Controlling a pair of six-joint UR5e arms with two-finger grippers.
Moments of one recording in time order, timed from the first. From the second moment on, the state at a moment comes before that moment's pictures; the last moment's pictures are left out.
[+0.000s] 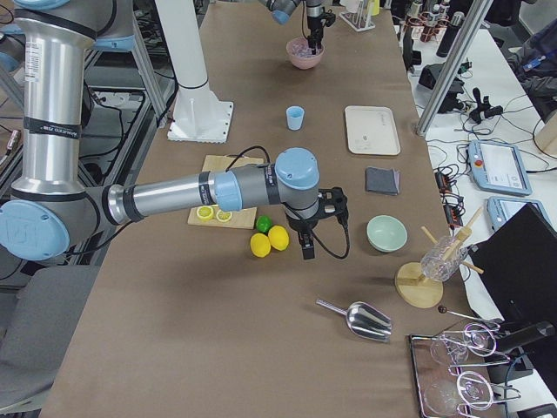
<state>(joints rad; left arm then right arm) -0.95 -1.66 -1.68 -2.16 -2.13 -0.52 1.54 -1.70 1.92 -1.57 2.39 0.01</state>
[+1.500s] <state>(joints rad) -1.00 -1.67 -1.78 -2.15 -2.25 -0.57 1.54 -1.70 1.92 -1.57 2.39 0.01</state>
